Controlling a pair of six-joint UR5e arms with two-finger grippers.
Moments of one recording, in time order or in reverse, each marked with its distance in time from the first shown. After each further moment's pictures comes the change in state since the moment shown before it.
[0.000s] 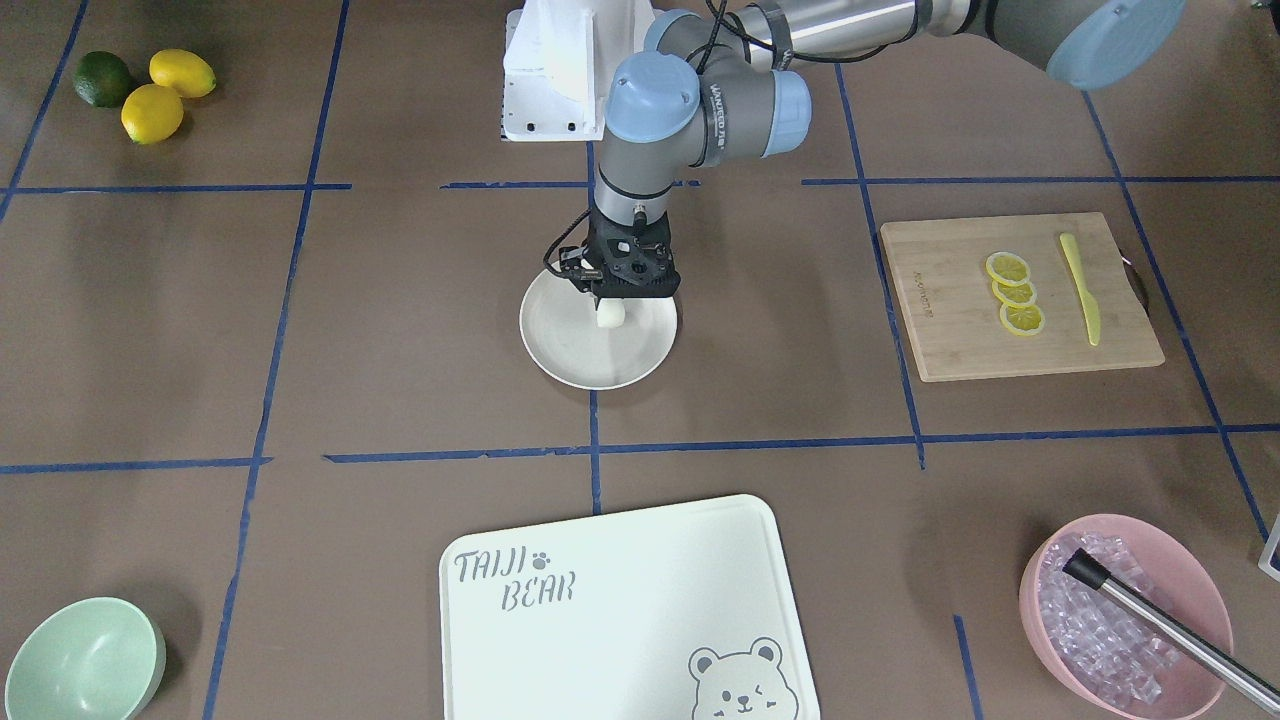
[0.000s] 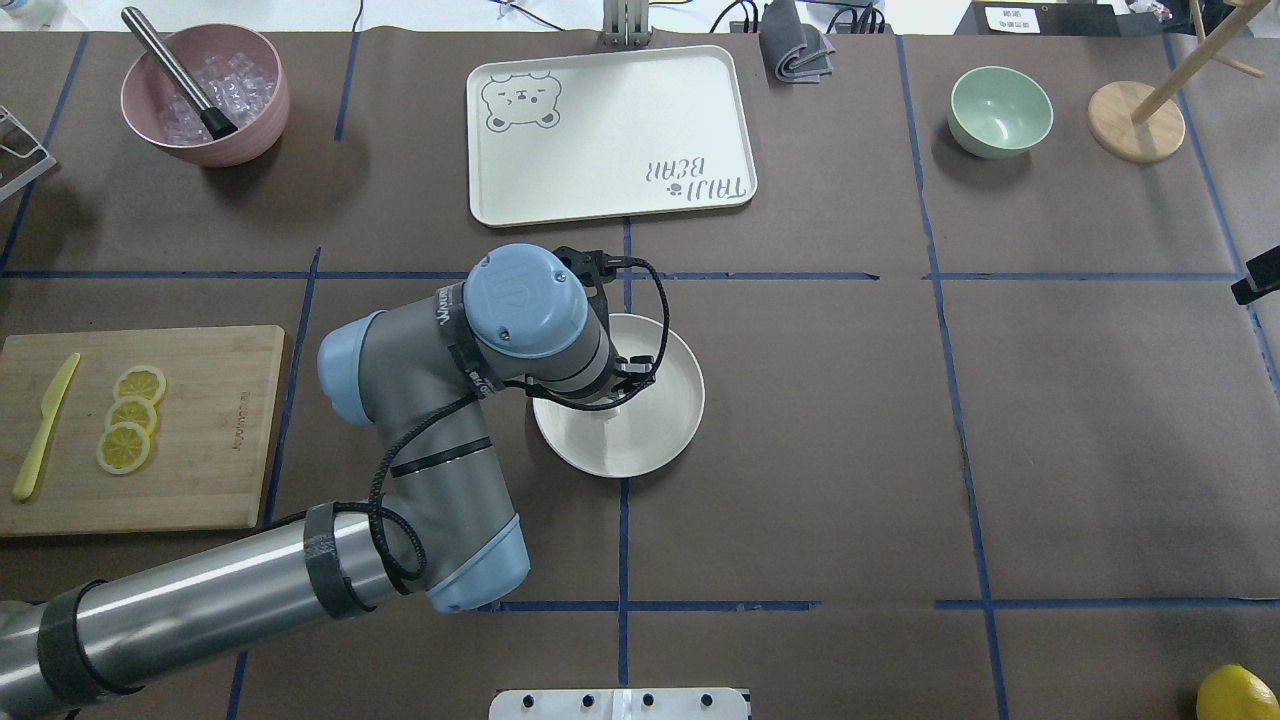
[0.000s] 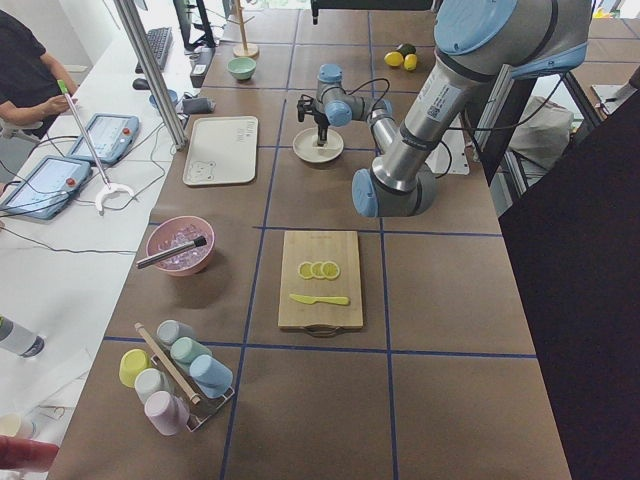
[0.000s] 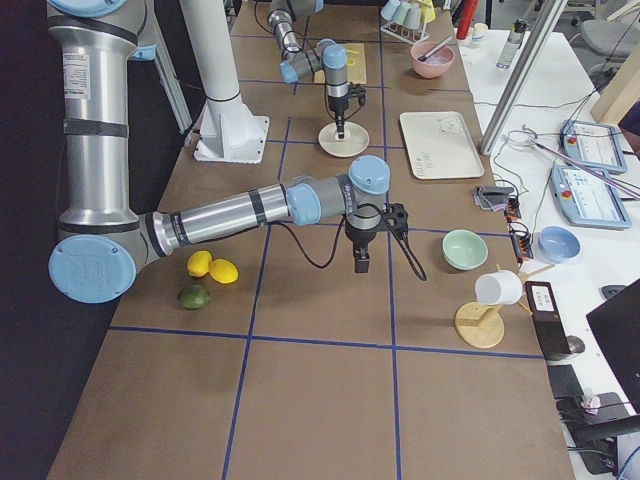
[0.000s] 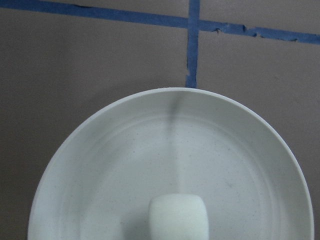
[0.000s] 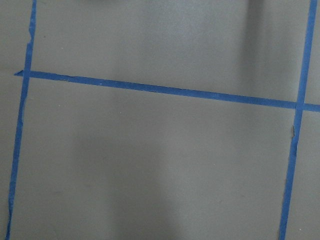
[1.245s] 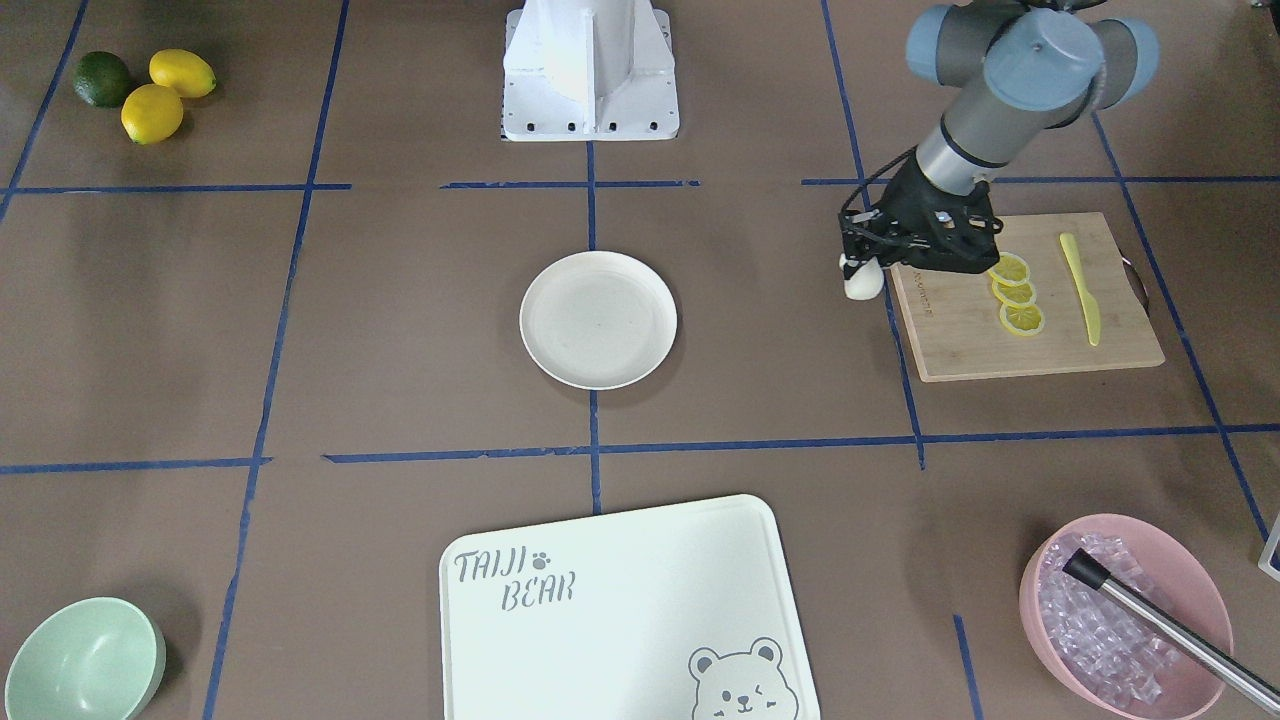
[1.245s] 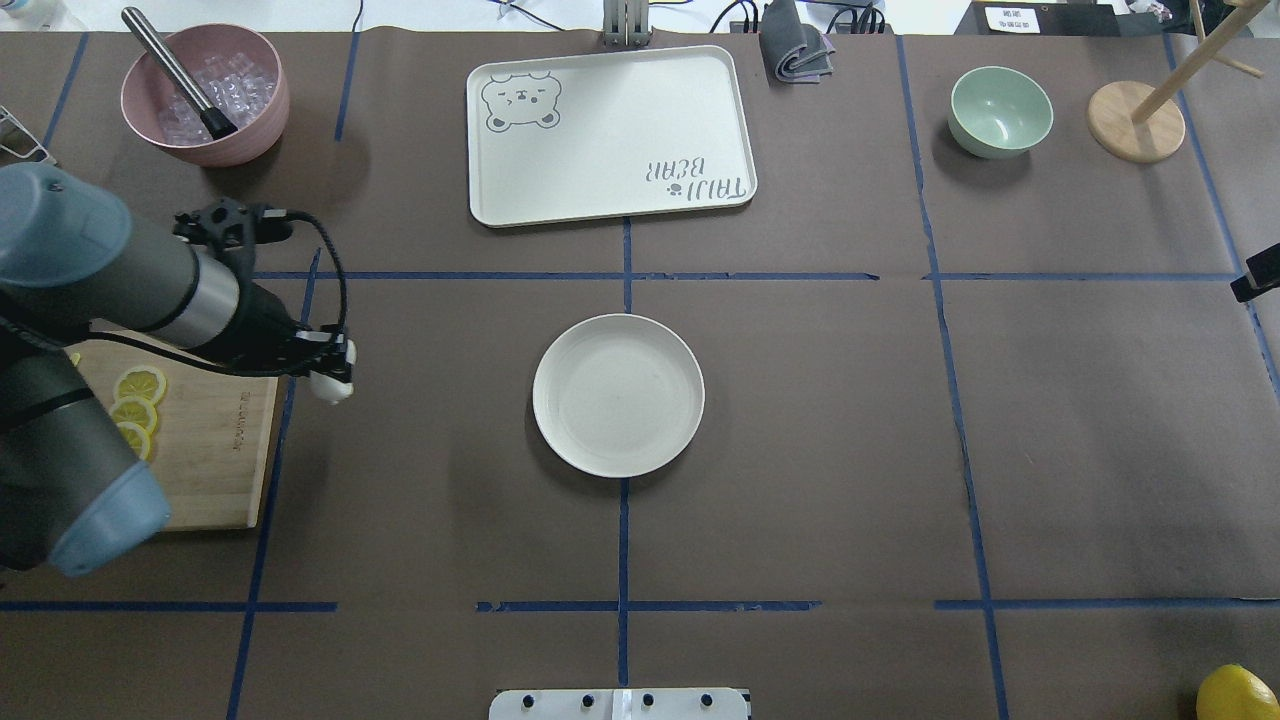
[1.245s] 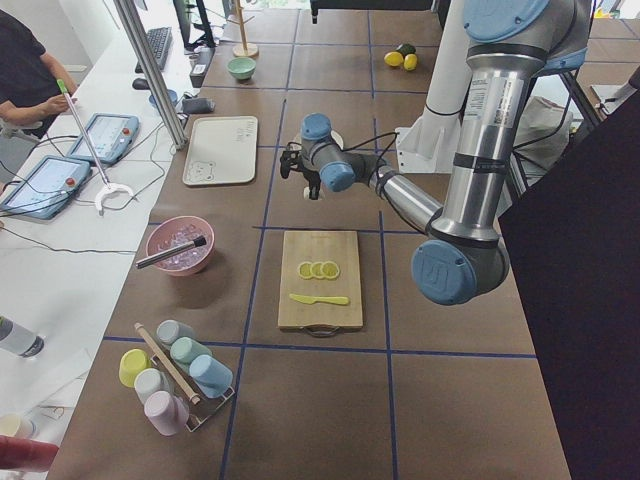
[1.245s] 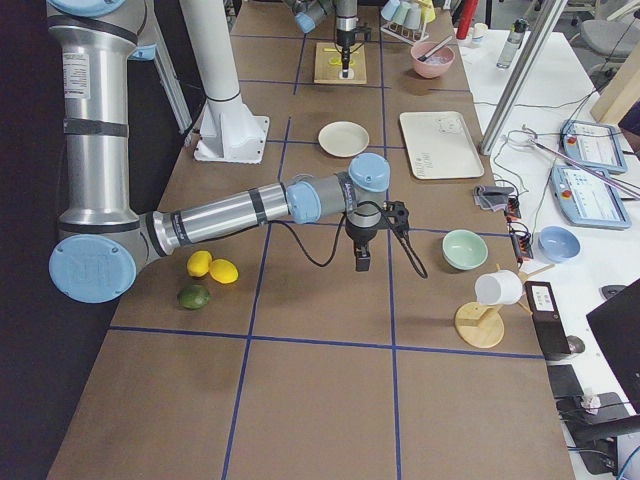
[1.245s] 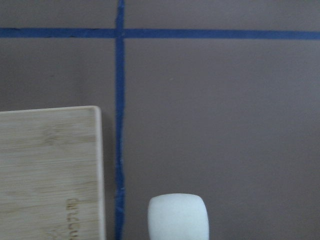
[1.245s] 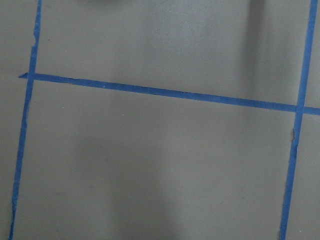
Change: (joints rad) left arm -0.267 0.534 -0.436 -0.102 -0.333 0.172; right arm 0.003 0.002 0.006 -0.002 0.000 -0.001
